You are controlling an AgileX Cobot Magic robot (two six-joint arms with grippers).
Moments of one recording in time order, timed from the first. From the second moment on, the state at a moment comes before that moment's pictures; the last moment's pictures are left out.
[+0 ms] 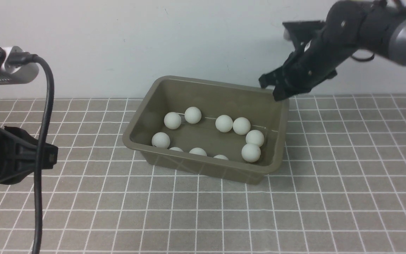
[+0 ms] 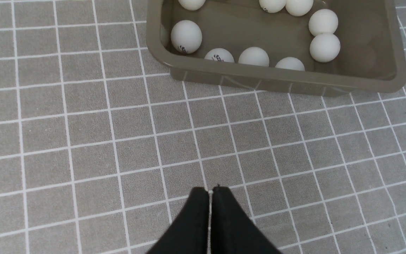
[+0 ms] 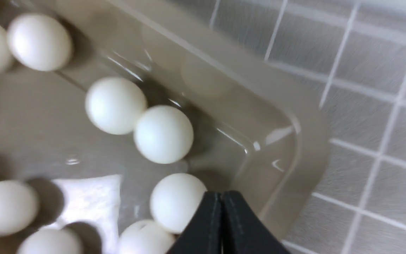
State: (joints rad) right arm 0.27 2.05 -1.88 0.21 1.04 -0.06; left arm -0.07 0.93 -0.90 -0.39 0.89 0.19
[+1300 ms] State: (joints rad) right arm 0.27 -0.02 -0.48 0.04 0.24 0.05; left arm -0.07 0.67 -0.85 -0.58 0.62 0.39
